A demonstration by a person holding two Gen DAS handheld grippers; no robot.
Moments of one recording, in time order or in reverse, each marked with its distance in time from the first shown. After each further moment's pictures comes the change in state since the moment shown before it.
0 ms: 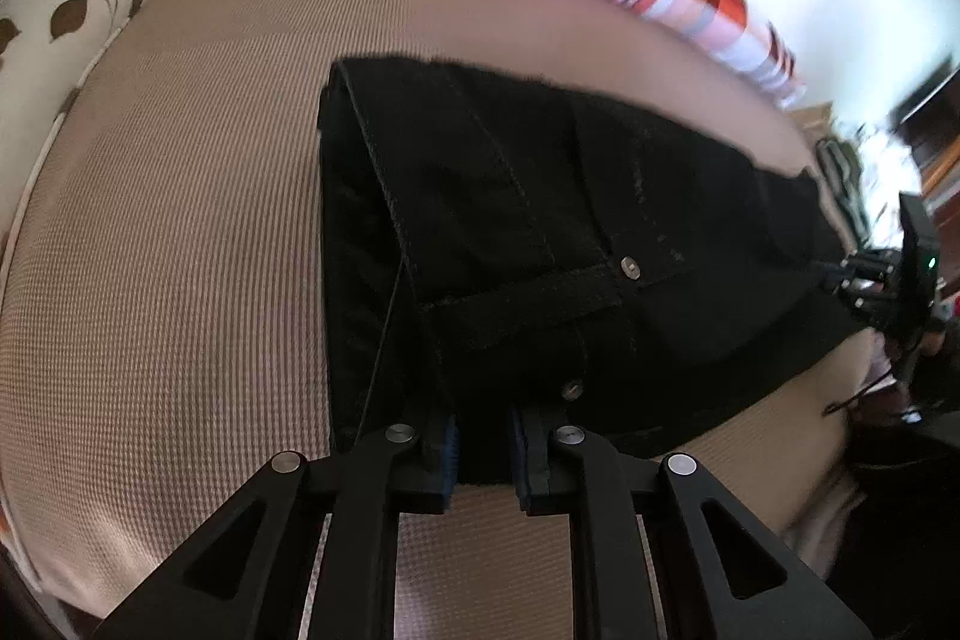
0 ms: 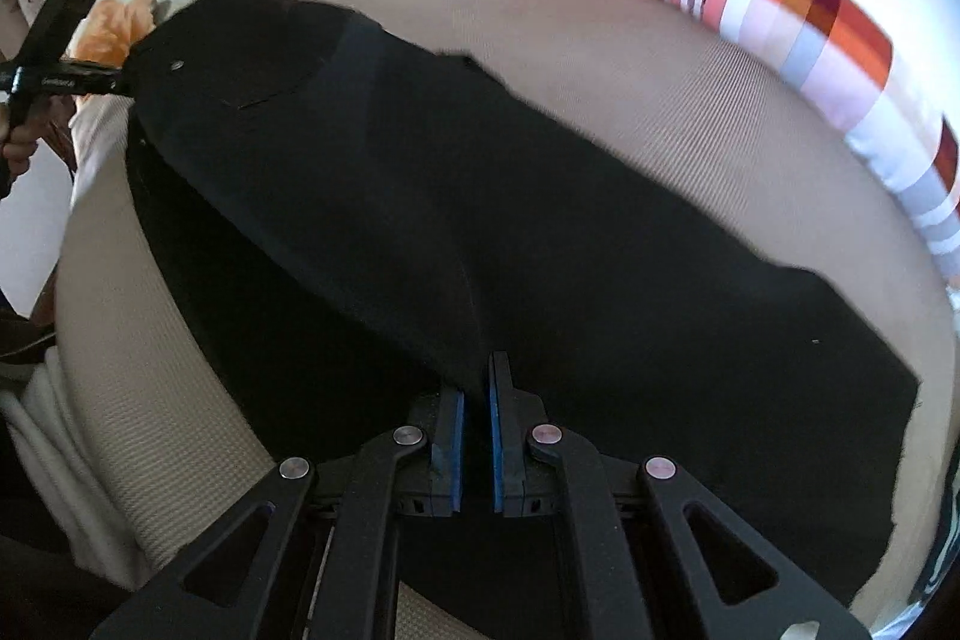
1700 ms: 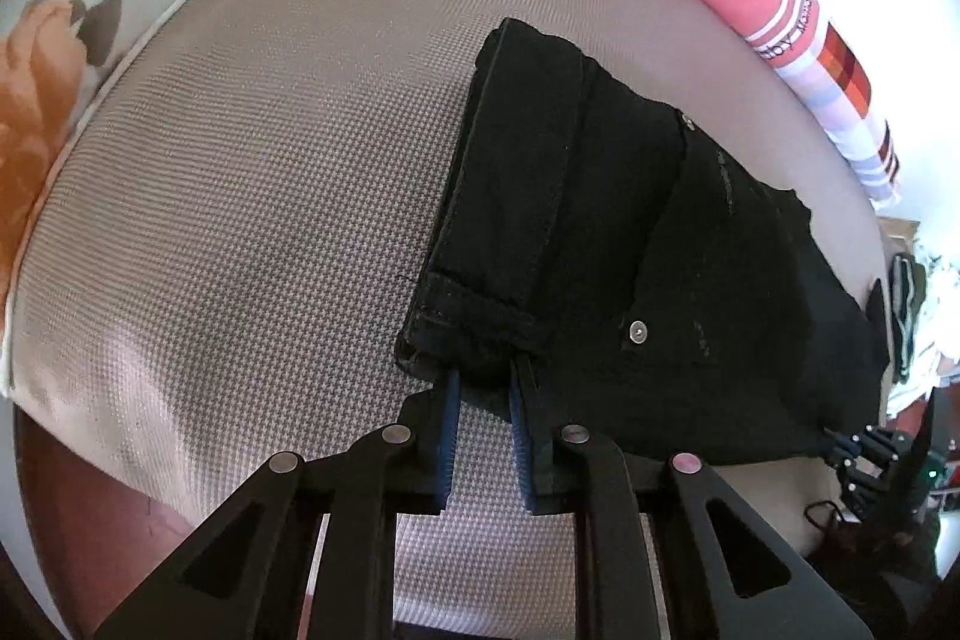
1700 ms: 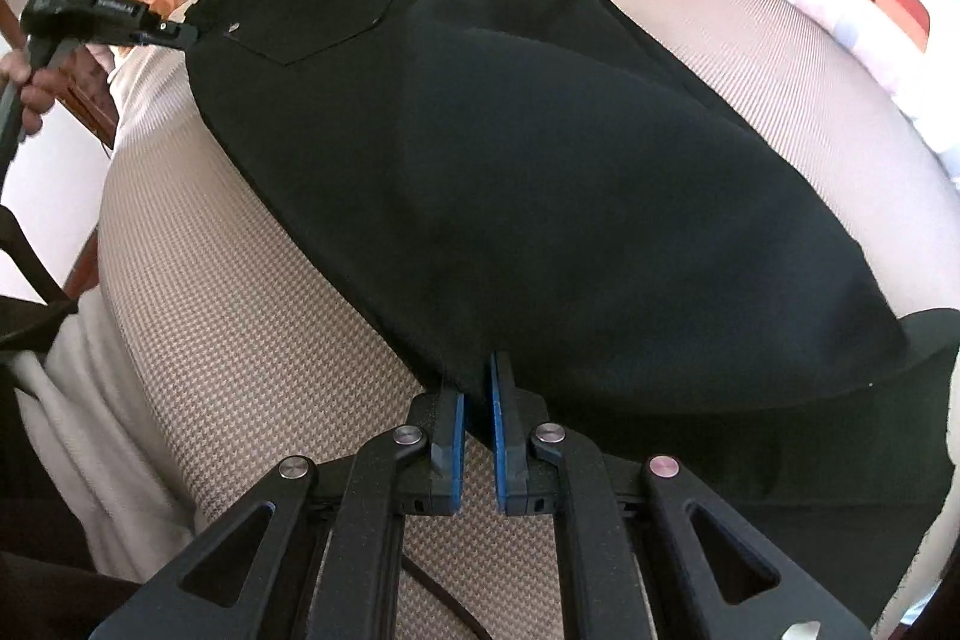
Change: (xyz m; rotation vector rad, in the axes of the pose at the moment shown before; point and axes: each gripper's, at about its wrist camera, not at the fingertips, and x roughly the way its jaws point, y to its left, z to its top) left arm -0.004 0.010 -0.008 -0.347 0.031 0.154; right arm -0.007 0.056 -0.043 0.000 0.061 0.092
